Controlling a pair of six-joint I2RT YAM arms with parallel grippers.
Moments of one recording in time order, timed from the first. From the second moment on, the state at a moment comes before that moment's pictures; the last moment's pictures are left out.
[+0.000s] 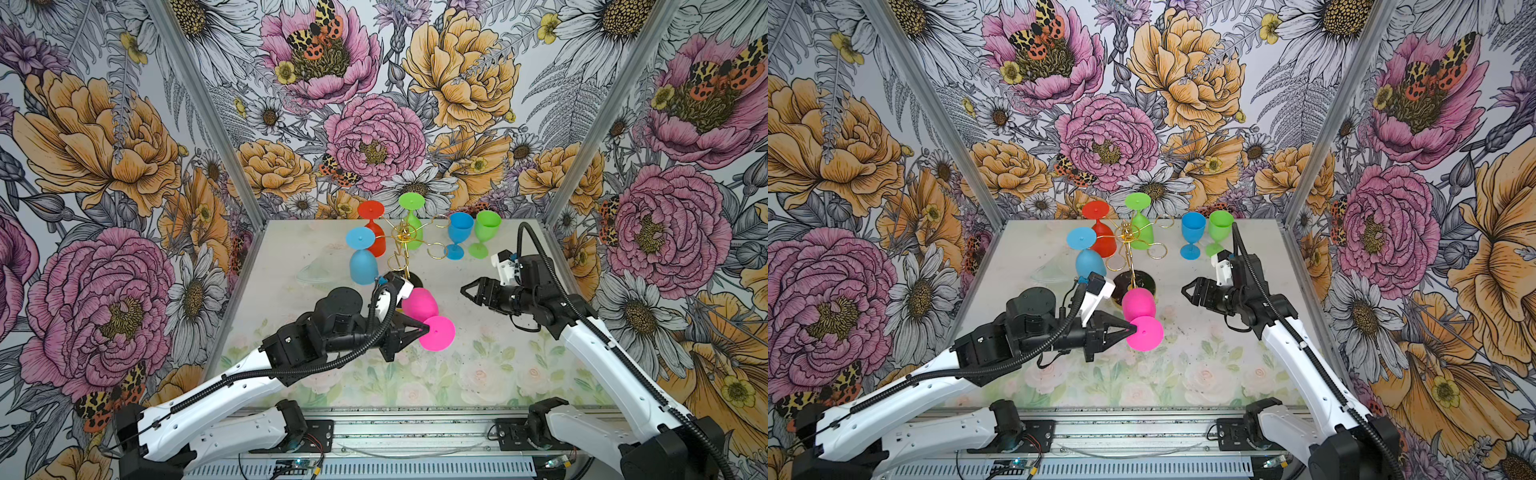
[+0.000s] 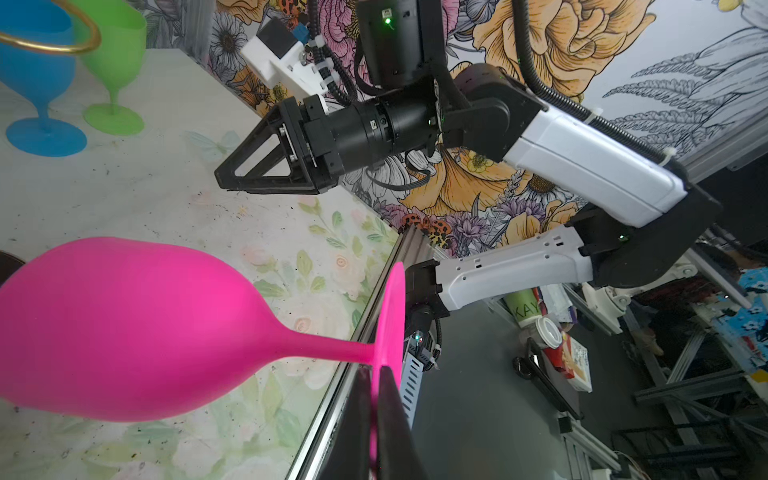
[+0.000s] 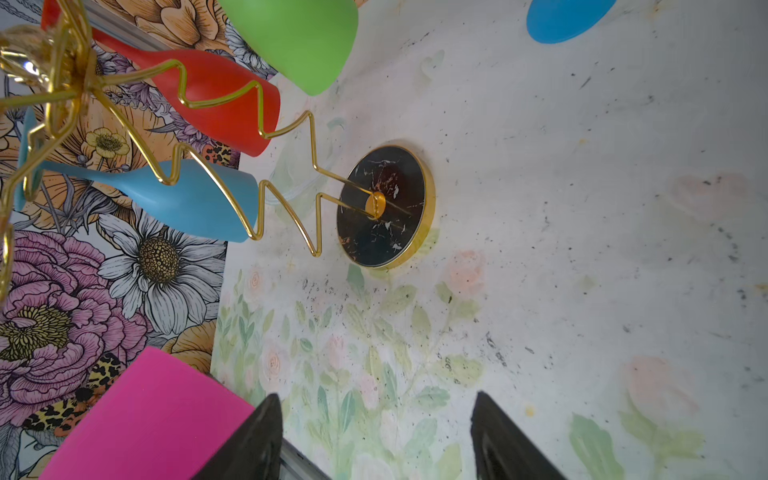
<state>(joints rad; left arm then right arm) -1.03 0.94 0.98 -0.34 0.29 -0.41 0.24 1.08 0.94 -0.64 -0.50 0.55</state>
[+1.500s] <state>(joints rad) -1.48 1.05 0.81 -0.37 -0.58 0.89 0.31 1.36 1.49 -1.01 -0.71 0.35</state>
